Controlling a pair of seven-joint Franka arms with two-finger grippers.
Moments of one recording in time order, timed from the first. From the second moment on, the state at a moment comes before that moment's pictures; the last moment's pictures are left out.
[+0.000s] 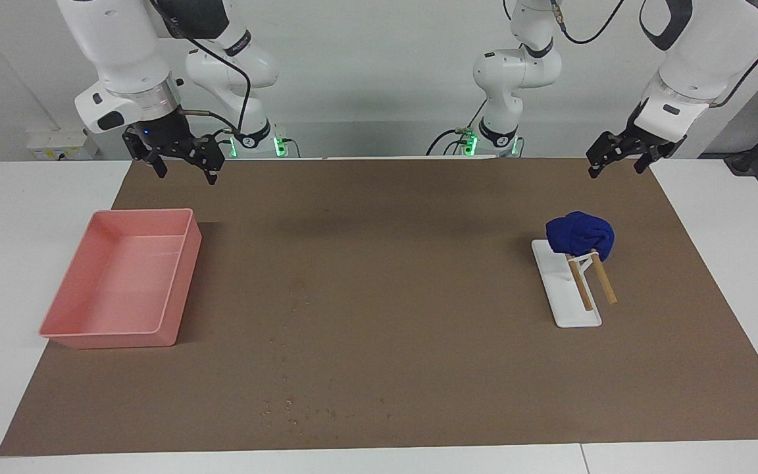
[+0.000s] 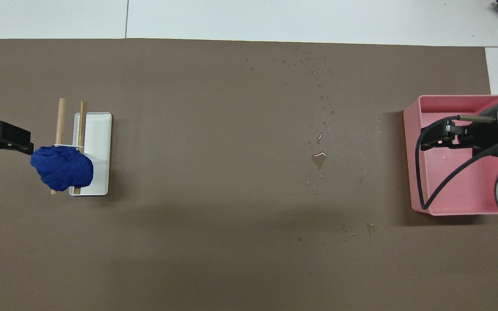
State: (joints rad) left arm 0.01 0.00 -0.04 -1.55 0.01 1.47 -0.06; right arm -0.03 -0.01 0.12 -1.58 -0.03 1.53 0.27
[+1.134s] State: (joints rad) left arm 0.01 0.00 -0.04 -1.67 0.01 1.64 -0.29; right arm -0.03 -0.01 0.12 -1.58 -0.03 1.53 0.27
